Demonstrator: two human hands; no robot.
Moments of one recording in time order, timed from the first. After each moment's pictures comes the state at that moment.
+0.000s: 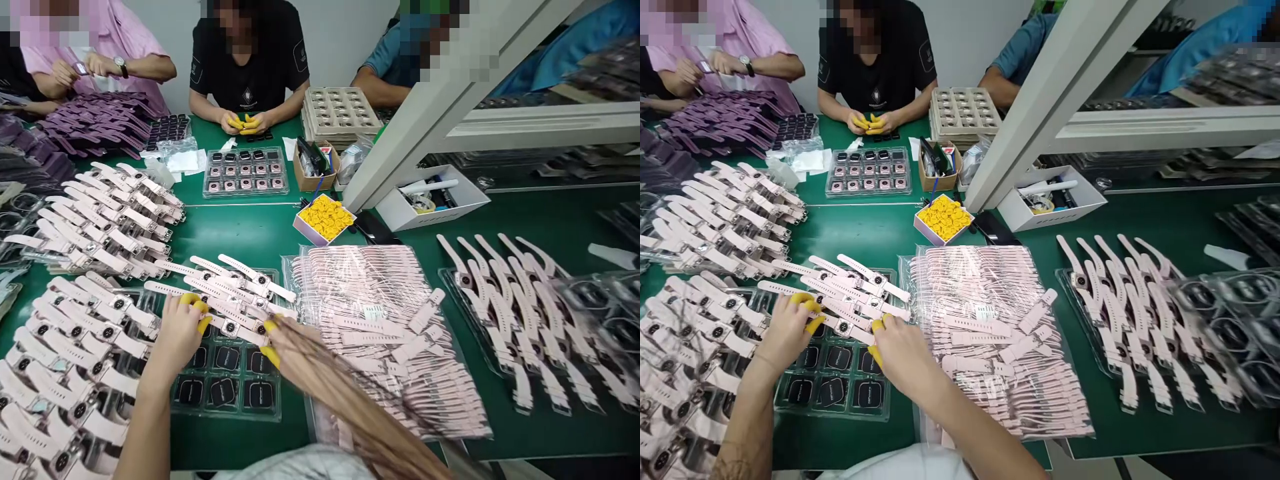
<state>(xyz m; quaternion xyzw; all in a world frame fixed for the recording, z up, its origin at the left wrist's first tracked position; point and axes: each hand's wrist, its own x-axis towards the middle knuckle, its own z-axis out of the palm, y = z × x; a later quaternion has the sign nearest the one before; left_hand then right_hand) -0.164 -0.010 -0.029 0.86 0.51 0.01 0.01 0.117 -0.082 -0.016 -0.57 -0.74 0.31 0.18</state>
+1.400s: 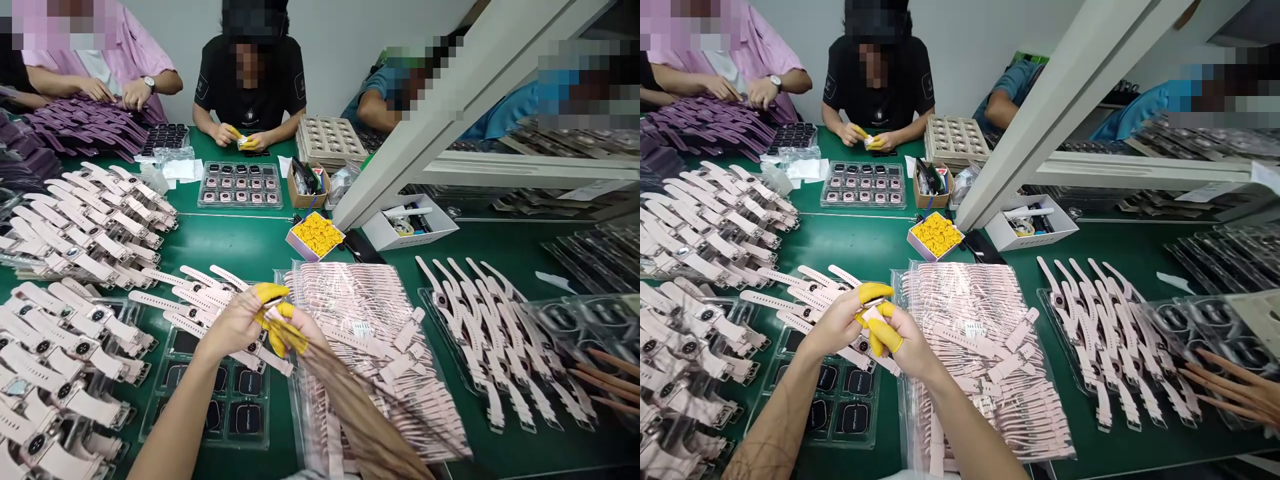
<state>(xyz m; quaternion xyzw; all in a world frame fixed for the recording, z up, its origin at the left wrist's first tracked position) -0.032 0.024 0.005 0.82 0.26 0.30 0.40 0.135 -0.044 0.009 -0.40 -0.39 0.69 0.46</state>
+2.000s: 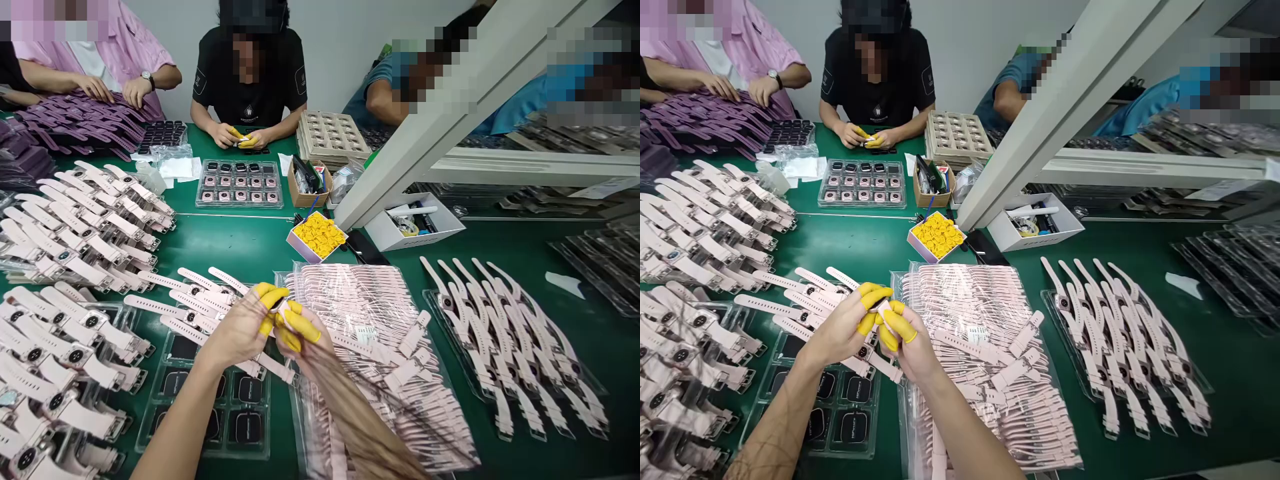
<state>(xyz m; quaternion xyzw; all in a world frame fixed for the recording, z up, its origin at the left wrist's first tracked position) -0.029 0.022 -0.002 0.85 0.29 0.26 0.36 0.131 -0.042 -0.012 -0.41 -0.26 0.70 0.52</state>
